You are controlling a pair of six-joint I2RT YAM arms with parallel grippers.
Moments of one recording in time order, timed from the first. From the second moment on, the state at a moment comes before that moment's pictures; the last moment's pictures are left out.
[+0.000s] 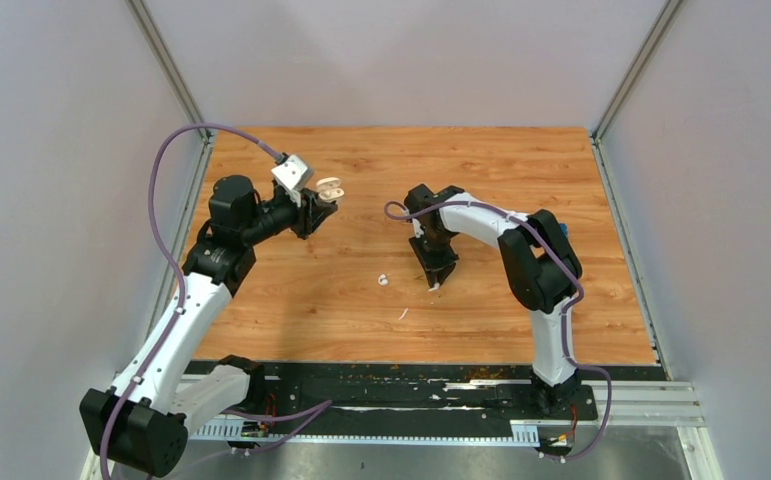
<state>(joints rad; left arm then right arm) -0.28 0.99 0.94 -0.16 0.54 0.11 0.60 2.06 1.49 -0.97 -0.10 0.22</state>
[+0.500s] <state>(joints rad) -0.27 0.98 0.89 -0.14 0.55 0.09 0.63 2.03 1.44 -0.95 -0.05 0.19</state>
